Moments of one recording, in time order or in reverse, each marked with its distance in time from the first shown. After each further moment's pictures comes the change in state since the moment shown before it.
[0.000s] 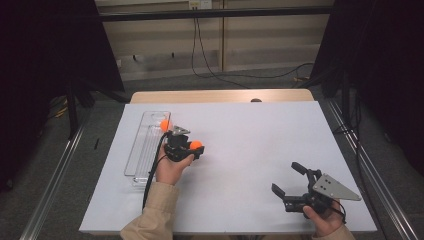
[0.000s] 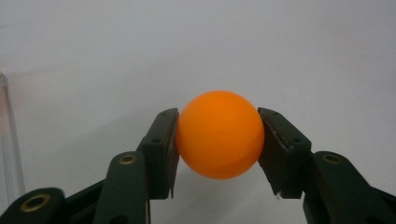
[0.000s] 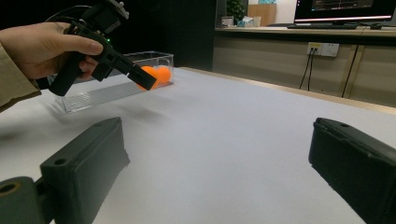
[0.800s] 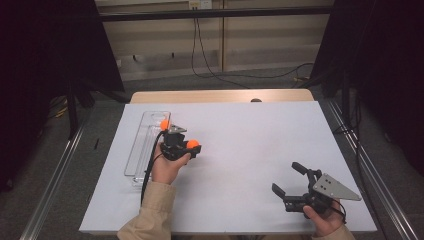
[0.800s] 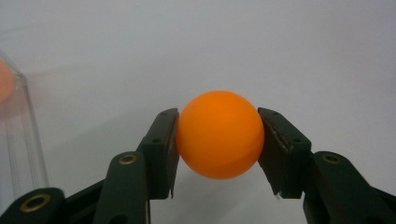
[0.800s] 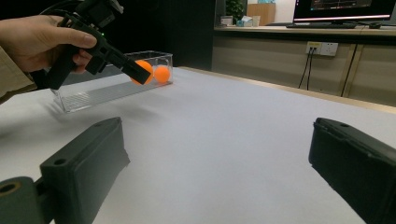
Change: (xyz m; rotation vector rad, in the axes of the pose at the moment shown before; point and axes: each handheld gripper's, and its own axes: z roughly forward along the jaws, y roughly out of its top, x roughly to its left) left arm 0.005 0.003 -0.010 0.007 0.004 -0.001; right arm 0.000 0.000 0.000 0.000 -0.006 0.003
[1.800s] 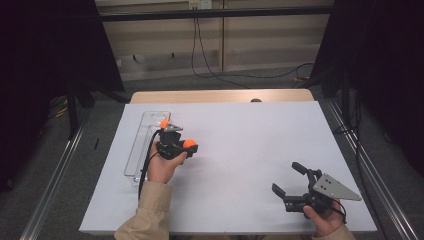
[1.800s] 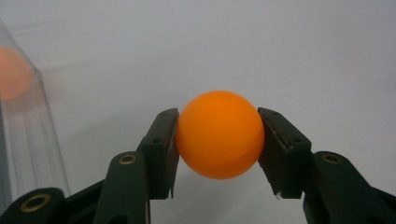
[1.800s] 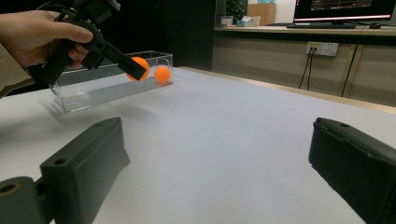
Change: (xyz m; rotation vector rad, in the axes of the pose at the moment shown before) left arm 0.006 0.002 -0.009 0.018 0.003 -0.014; right arm 0.000 0.000 0.000 0.000 0.001 -0.001
